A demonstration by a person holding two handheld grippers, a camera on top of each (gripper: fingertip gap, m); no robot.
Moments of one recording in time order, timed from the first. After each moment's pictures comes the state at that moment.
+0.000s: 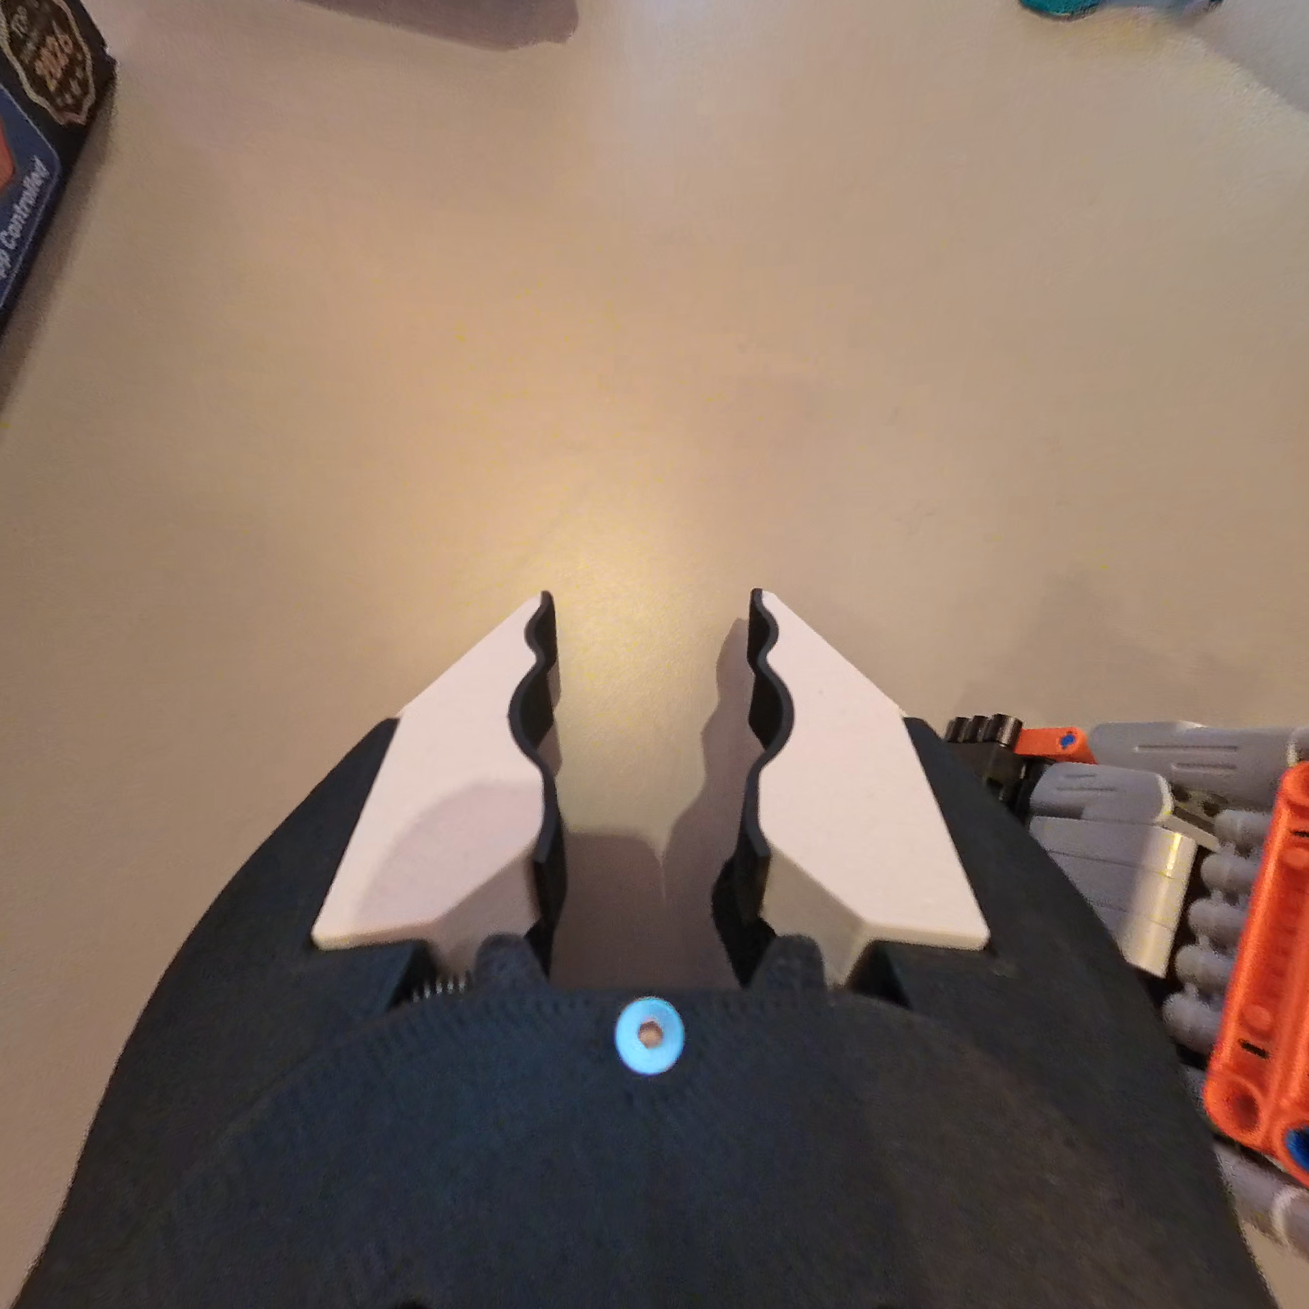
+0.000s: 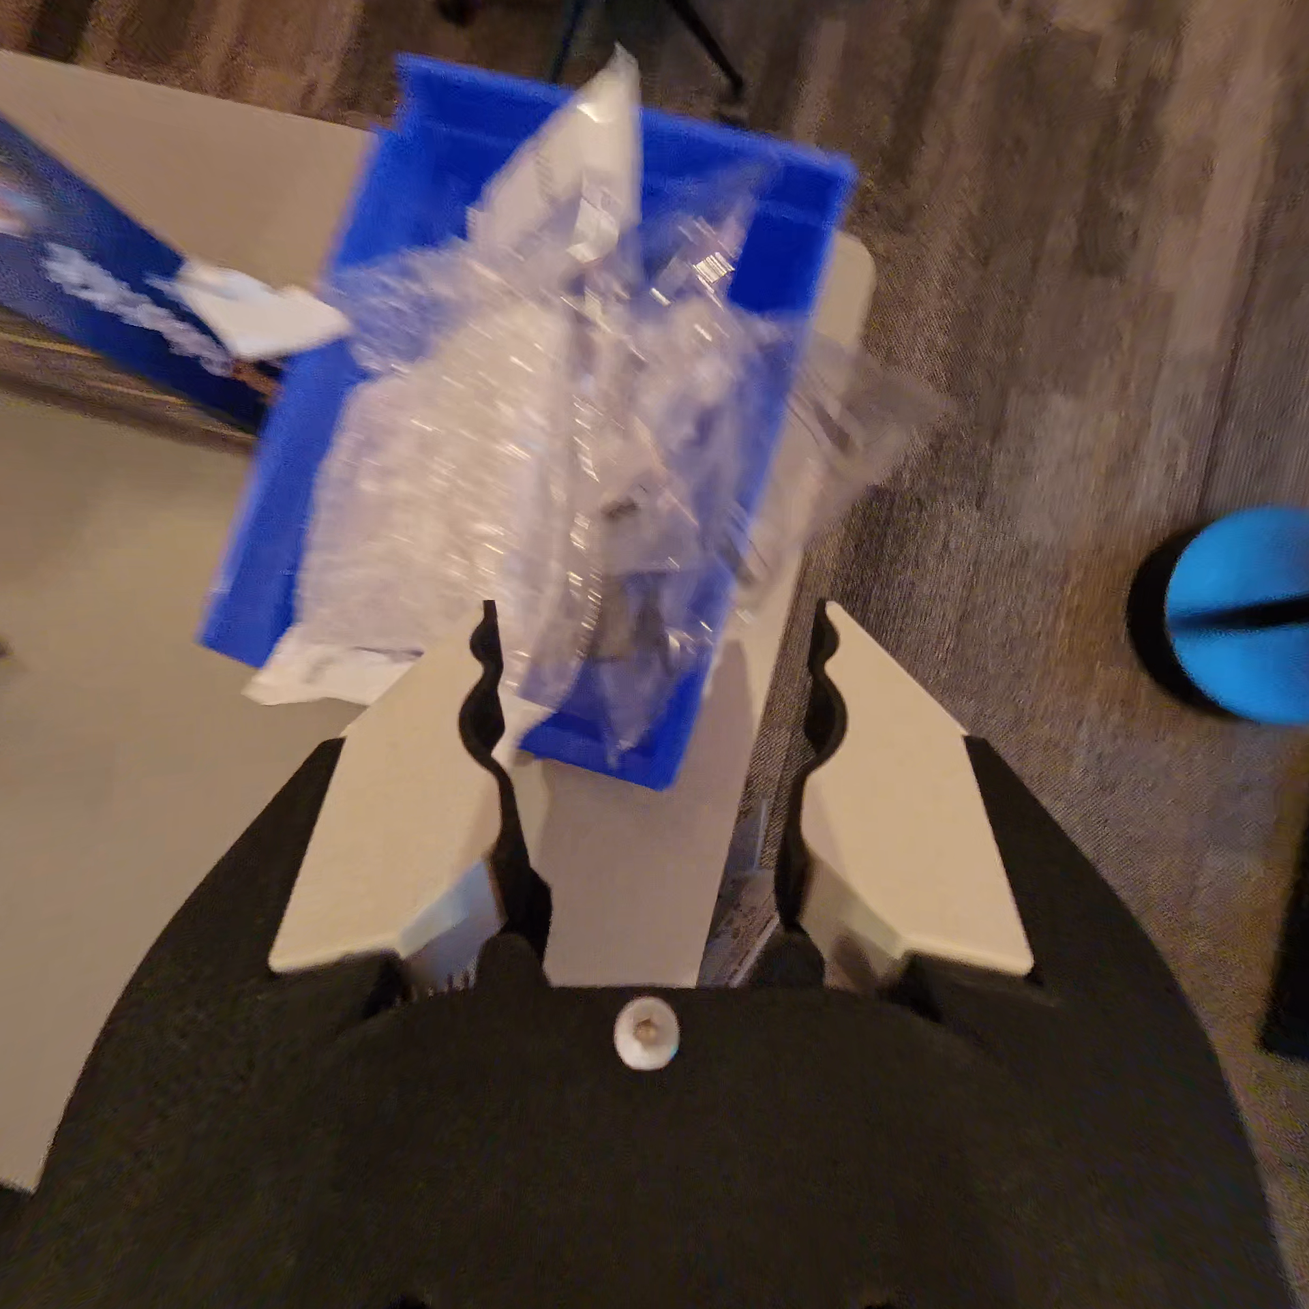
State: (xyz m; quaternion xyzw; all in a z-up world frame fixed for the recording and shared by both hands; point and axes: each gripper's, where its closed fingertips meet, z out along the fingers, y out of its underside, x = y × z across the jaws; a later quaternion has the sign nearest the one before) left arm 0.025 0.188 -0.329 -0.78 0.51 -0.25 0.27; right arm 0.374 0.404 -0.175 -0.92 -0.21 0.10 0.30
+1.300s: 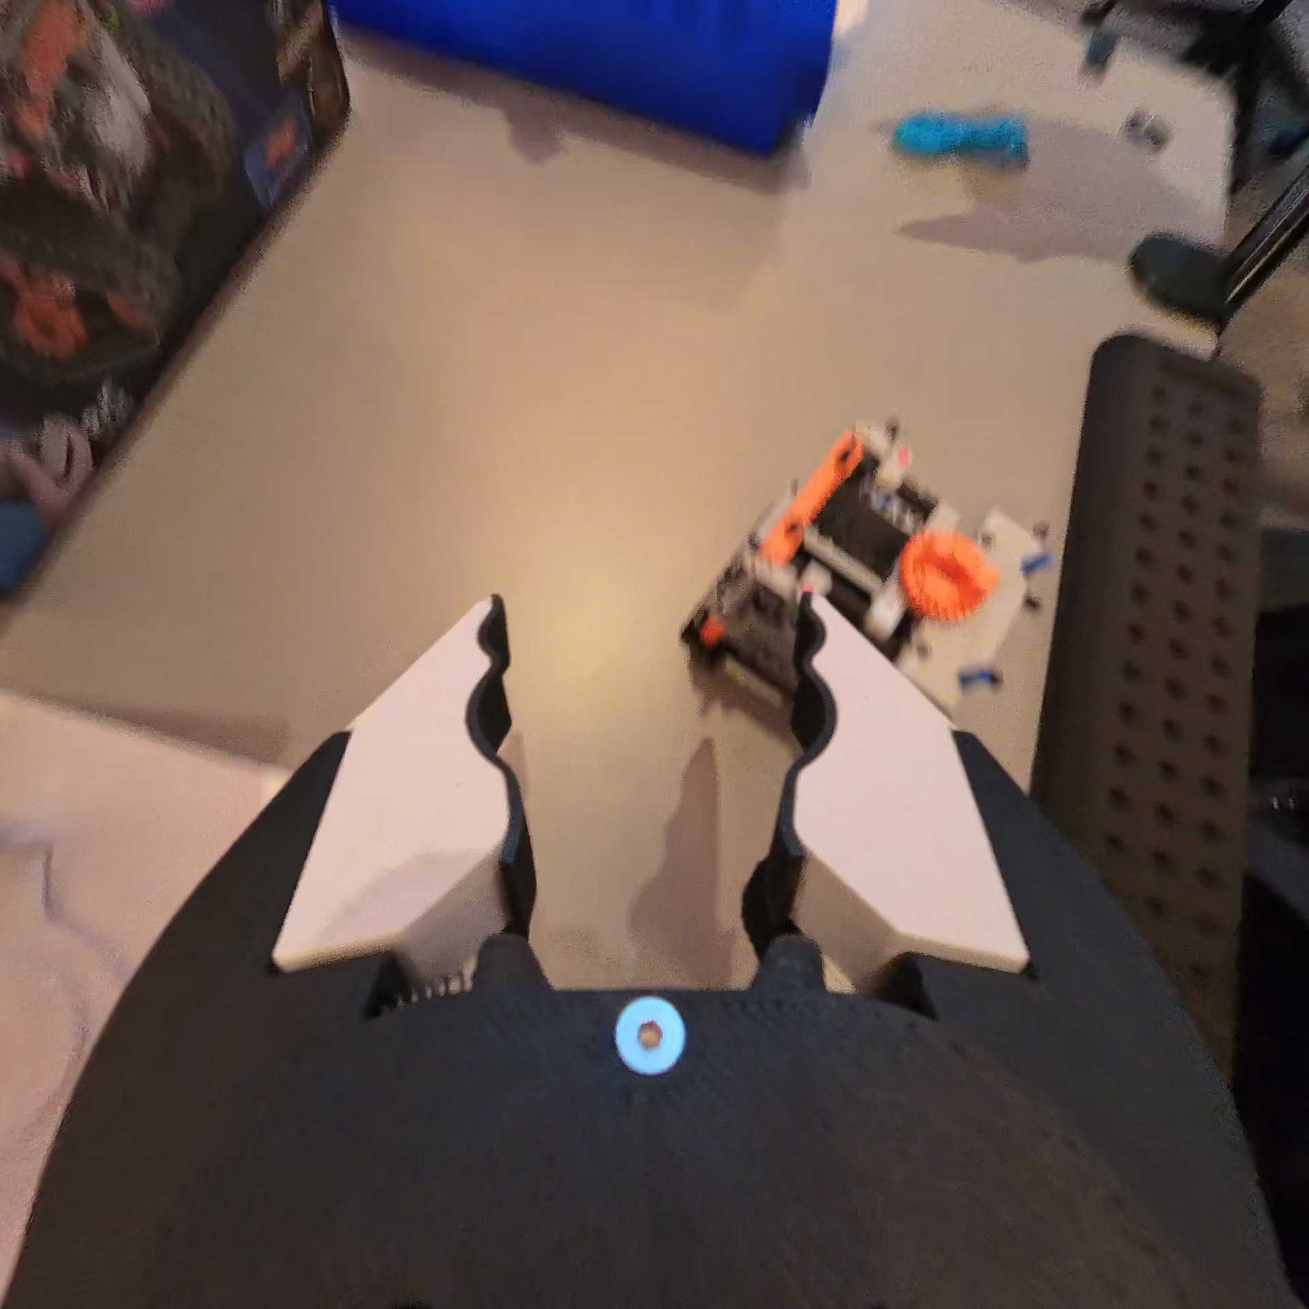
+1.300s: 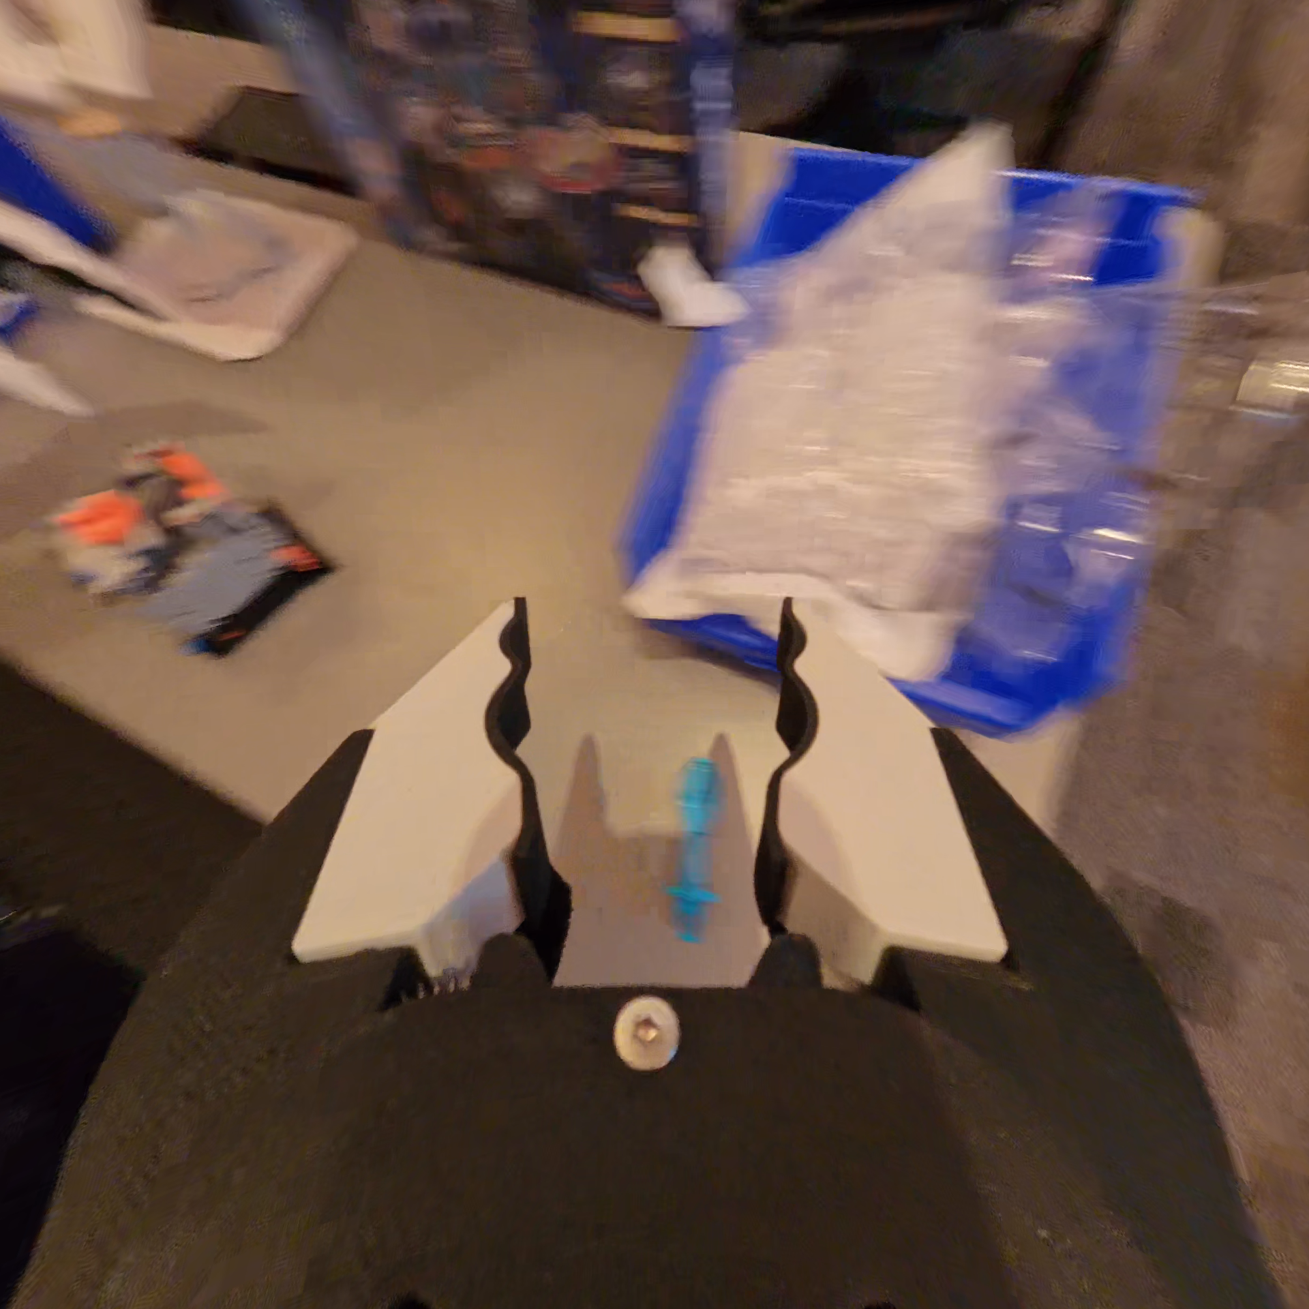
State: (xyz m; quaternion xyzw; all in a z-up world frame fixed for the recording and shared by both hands) left arm -0.073 0.109 -0.232 -0.81 0.43 -0.24 0.30; right arm 0.289 0.154 -0.153 -0.85 -0.28 0.21 0.39
